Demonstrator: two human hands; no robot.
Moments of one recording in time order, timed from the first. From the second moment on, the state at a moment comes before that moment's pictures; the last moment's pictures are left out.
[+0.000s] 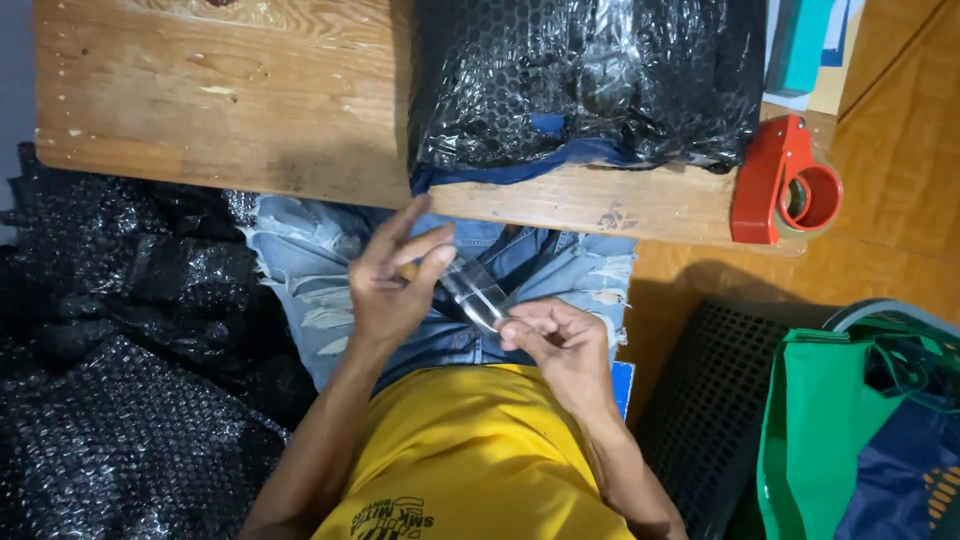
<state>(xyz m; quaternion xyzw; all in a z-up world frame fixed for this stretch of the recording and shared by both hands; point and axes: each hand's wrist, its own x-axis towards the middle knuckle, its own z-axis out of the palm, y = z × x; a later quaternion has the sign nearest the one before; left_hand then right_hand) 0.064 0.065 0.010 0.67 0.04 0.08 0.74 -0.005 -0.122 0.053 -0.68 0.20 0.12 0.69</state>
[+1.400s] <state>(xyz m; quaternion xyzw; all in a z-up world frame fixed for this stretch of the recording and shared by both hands) 0.189 0.075 0.010 0.83 -0.32 0.21 0.42 0.059 -0.074 -0.007 -0.42 0.25 0.00 0.87</state>
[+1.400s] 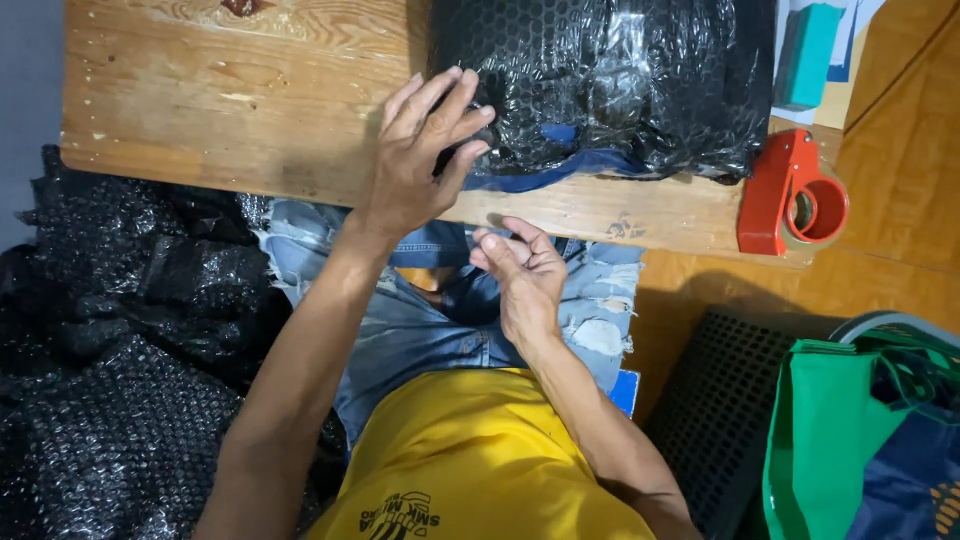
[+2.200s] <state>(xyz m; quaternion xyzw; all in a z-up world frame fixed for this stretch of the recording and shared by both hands) 0.194 0.068 -0.018 0.74 -0.16 0.08 0.65 0.059 -0.073 -0.027 -0.46 0.25 -0.01 0.85</state>
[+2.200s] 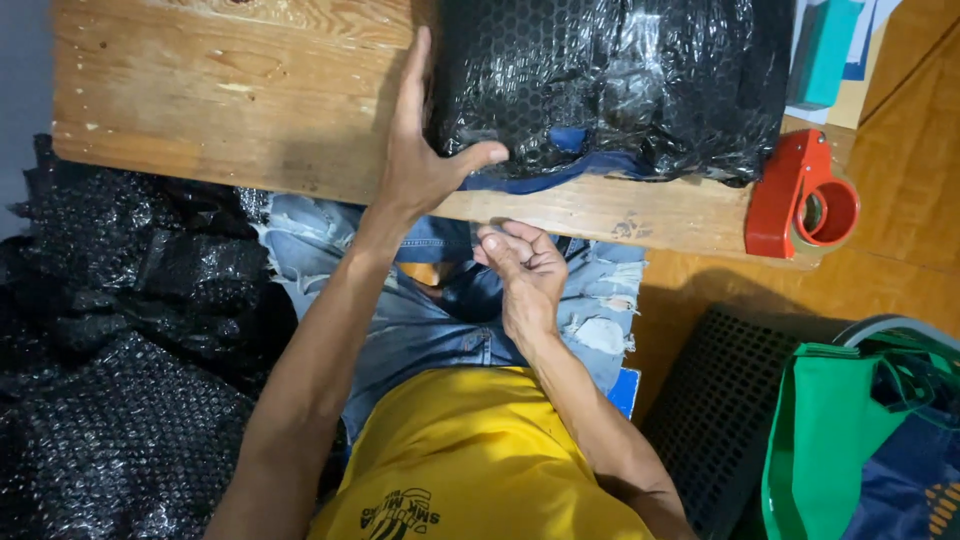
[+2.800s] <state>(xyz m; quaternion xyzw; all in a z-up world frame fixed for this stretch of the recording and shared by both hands) 0.161 0.068 -0.058 0.86 -0.16 0.16 0.46 0.057 -0.071 -0.032 -0.51 0.26 -0.06 0.82</state>
